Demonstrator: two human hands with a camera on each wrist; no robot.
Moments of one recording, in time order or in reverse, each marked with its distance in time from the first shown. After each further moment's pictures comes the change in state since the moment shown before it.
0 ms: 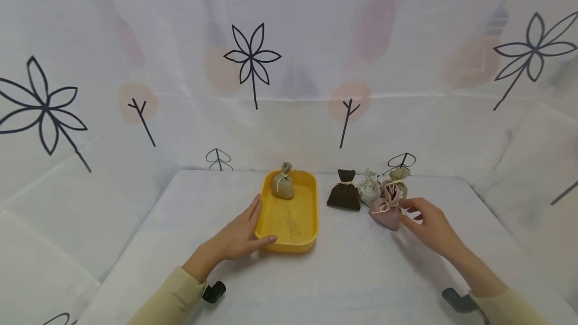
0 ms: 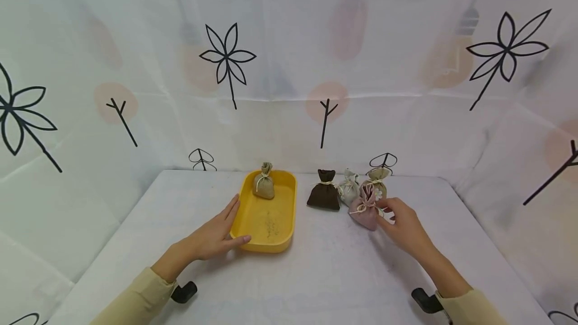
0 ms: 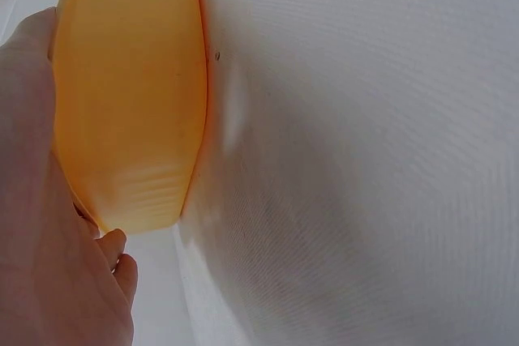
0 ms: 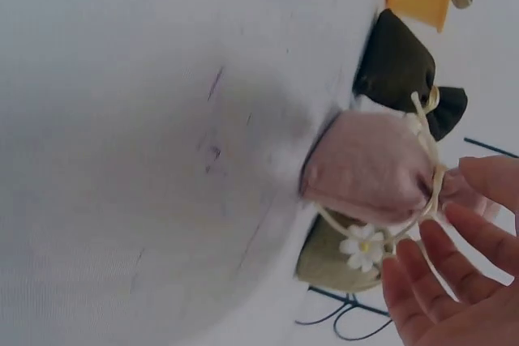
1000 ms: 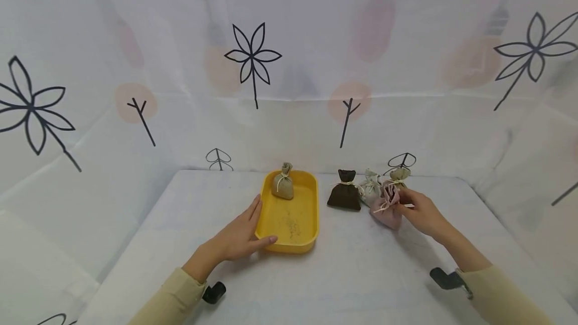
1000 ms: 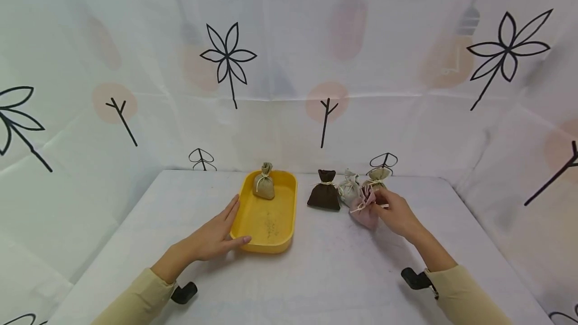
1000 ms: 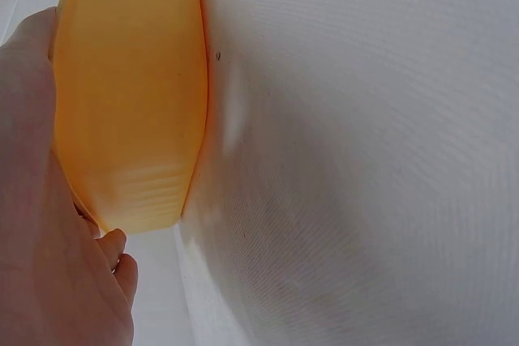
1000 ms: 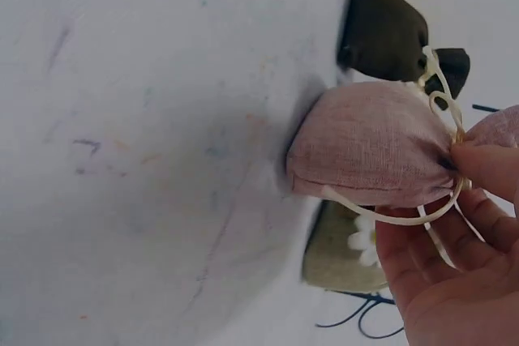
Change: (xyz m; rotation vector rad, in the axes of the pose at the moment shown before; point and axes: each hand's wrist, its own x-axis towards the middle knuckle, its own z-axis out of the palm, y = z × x) left_hand -0.002 0.000 0.001 -0.022 0.011 0.002; right_hand 0.033 0.008 0.004 0.175 -0.240 0.207
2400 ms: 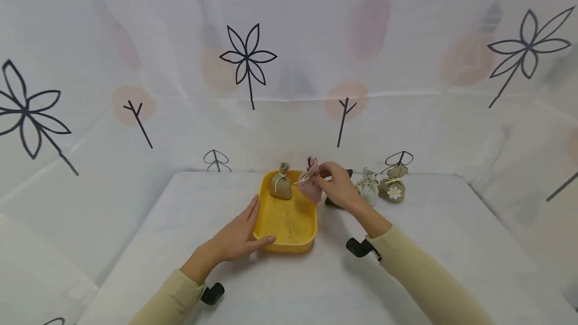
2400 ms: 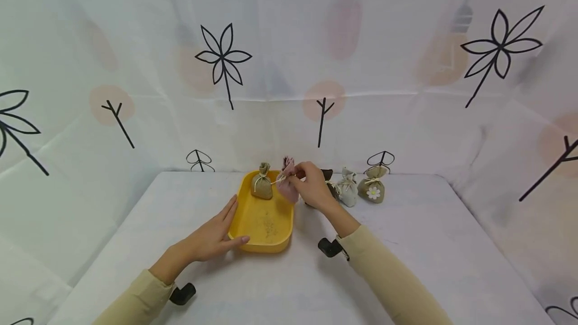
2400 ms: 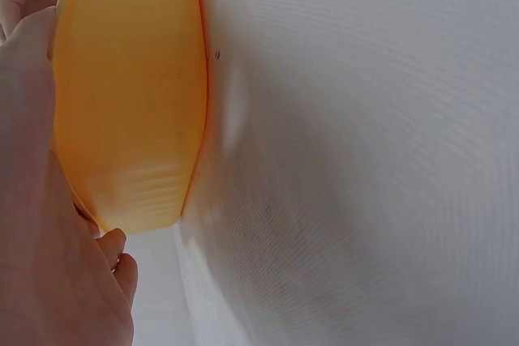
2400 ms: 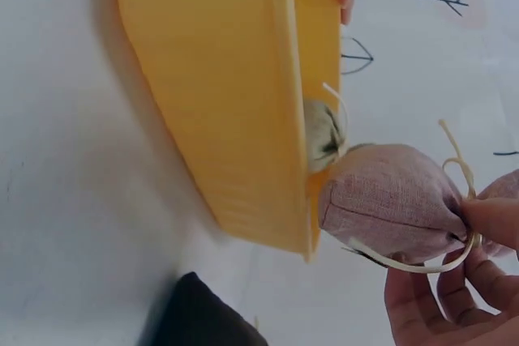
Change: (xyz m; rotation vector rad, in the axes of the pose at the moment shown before) left_hand 0.000 0.003 -0.001 0.025 -0.006 0.005; right_hand 0.089 -0.135 0.089 0.190 0.072 -0.051
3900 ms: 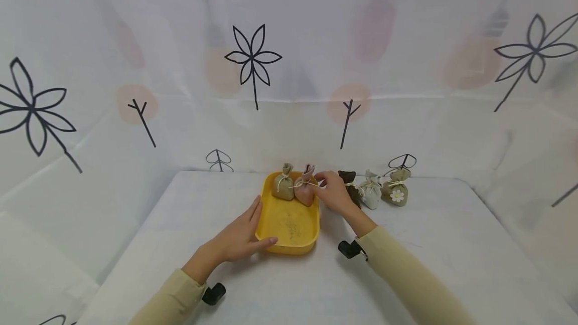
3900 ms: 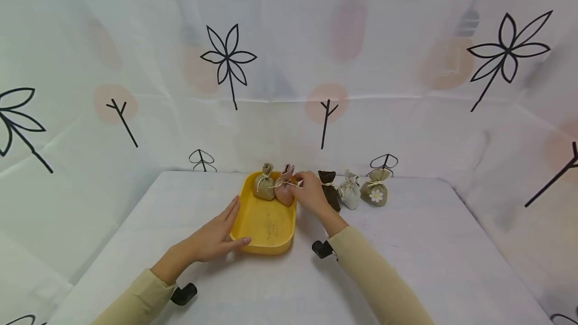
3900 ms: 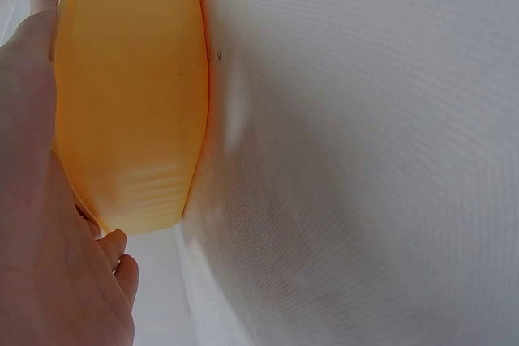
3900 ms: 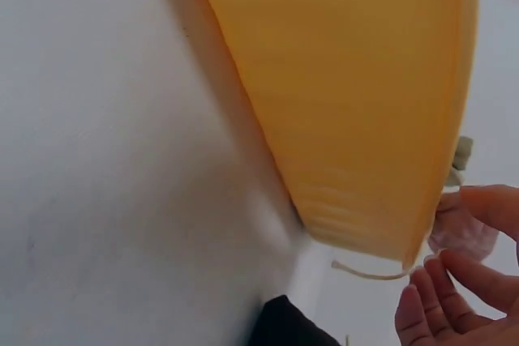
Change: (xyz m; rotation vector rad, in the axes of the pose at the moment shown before) left_hand 0.000 -0.002 -0.001 -0.028 0.003 0.002; right_hand 0.014 0.031 0.035 -0.069 -0.002 0.073
